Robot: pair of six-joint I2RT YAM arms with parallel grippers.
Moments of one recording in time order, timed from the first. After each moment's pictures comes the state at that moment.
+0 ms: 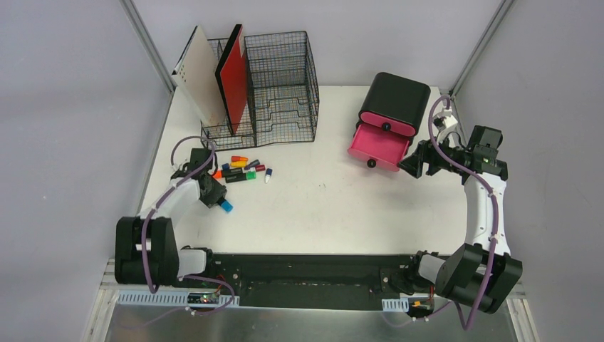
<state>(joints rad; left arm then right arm) -0.01 1.32 0.68 -0.58 -0.20 -0.89 -0.31 1.17 1.03 -0.75 -0.95 -0.47</state>
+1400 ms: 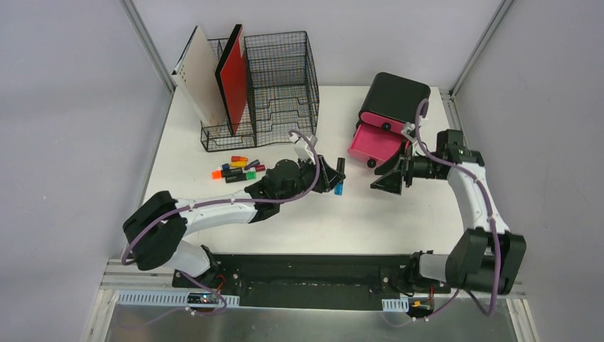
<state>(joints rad) -0.96 1.41 0.76 0.49 -0.07 -0.76 -0.10 1.34 1.07 -1.17 -1.38 -0.84</state>
